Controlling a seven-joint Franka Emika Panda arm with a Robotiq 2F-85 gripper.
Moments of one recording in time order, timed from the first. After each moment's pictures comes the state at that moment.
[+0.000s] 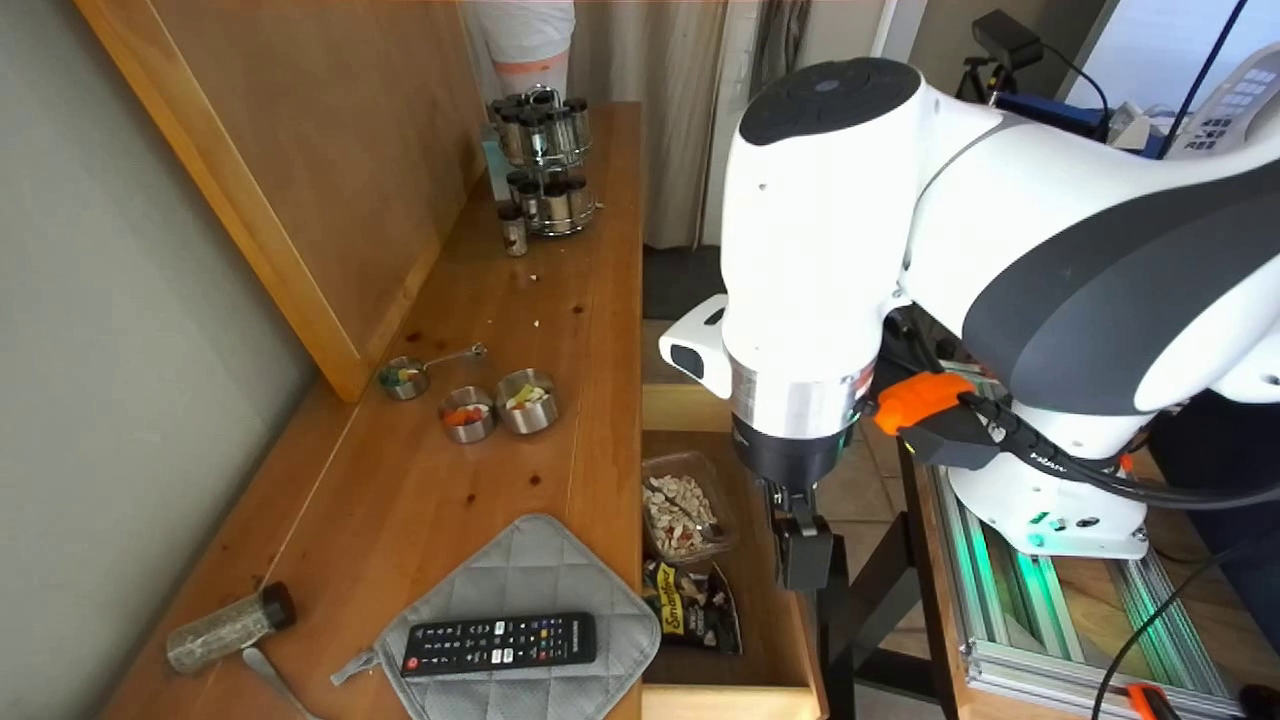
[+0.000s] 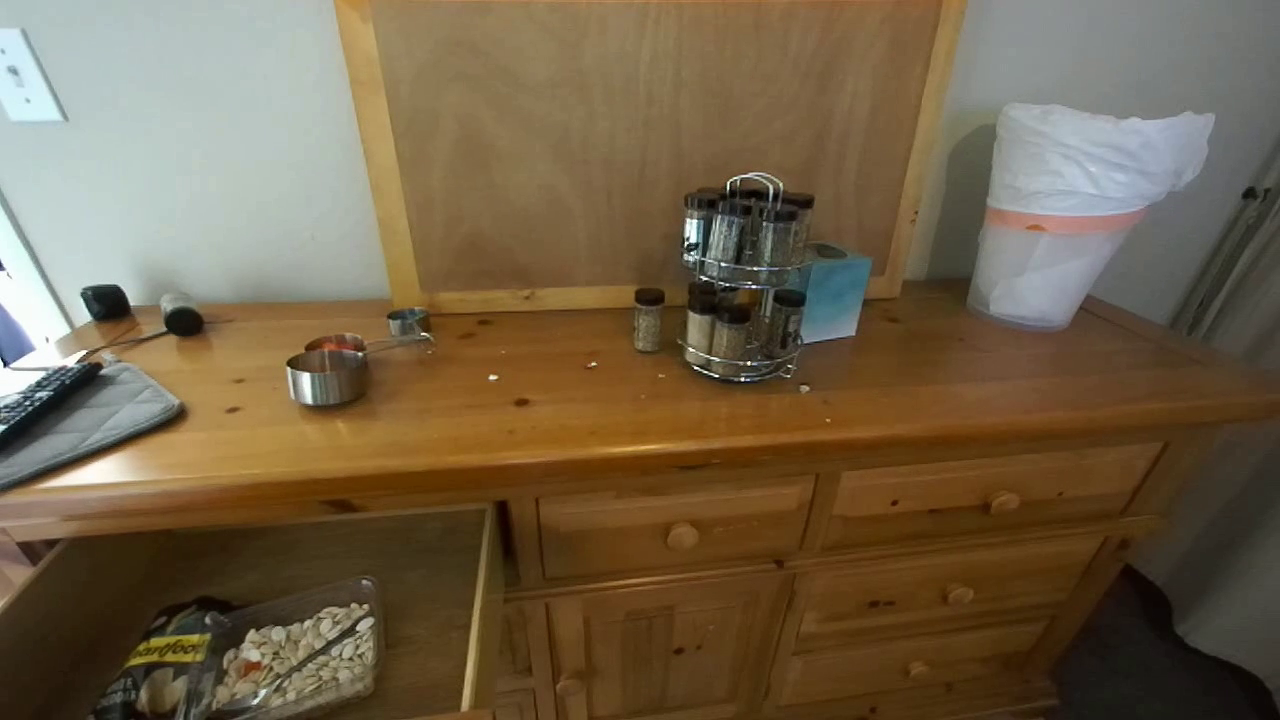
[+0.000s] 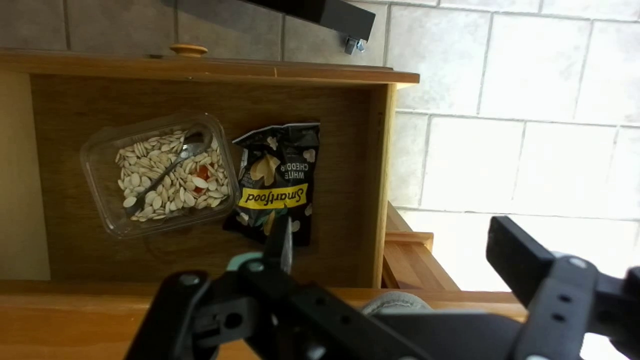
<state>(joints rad) 0.27 -0.23 0.35 -2.50 0.15 2.17 0.25</state>
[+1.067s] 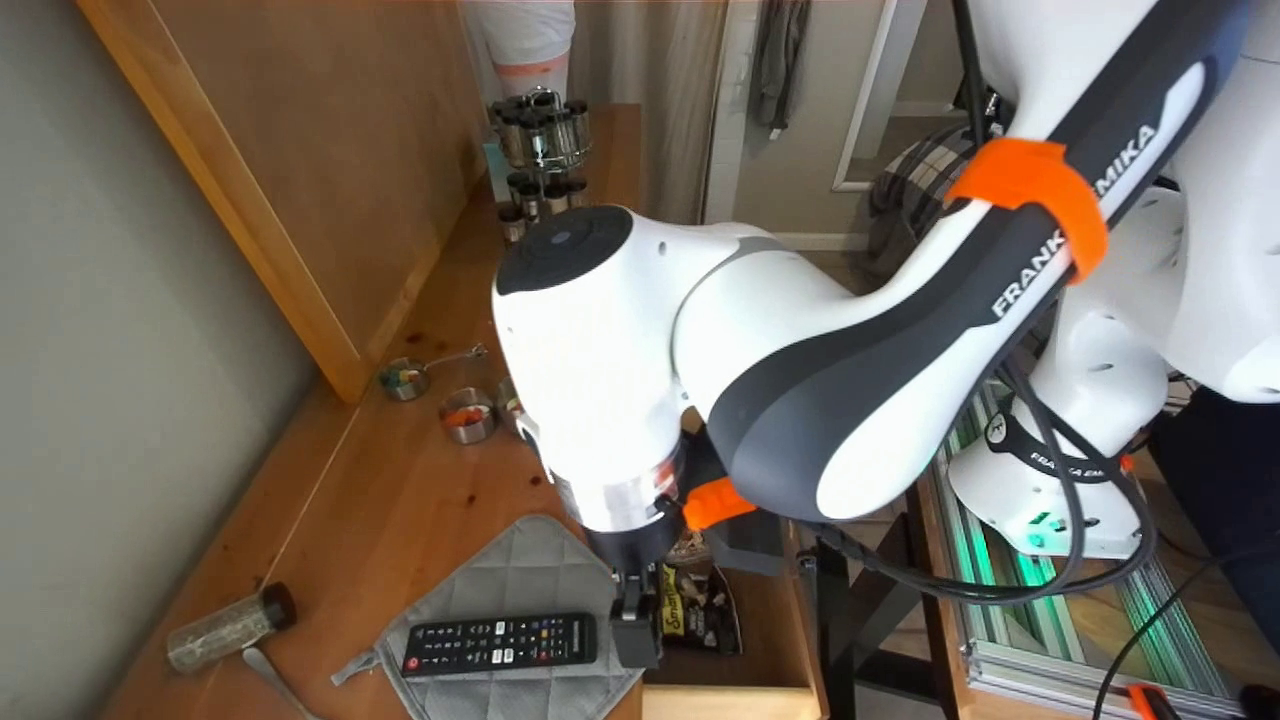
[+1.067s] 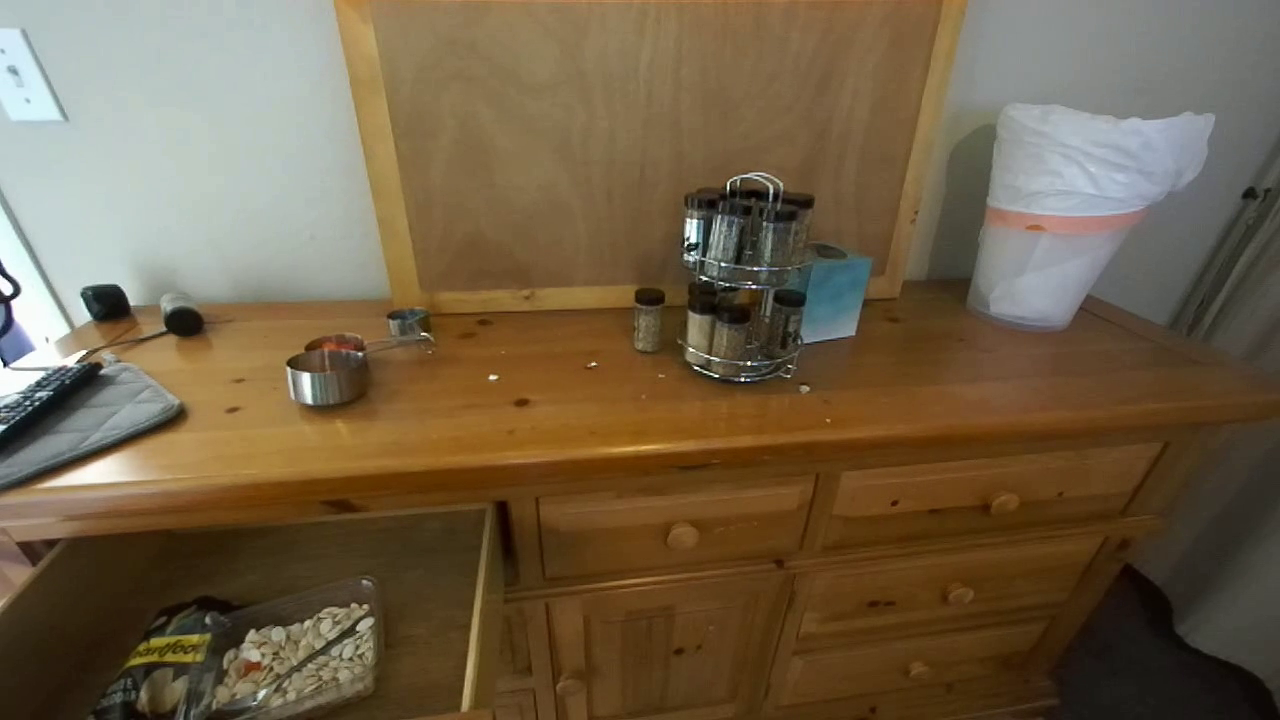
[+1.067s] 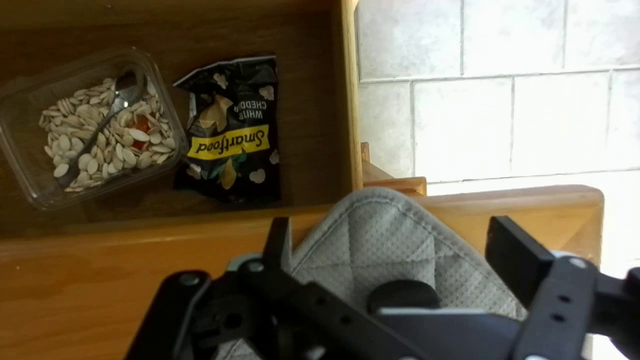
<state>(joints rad) 0.28 0.20 0.32 -2.16 0.04 2.24 0.41</state>
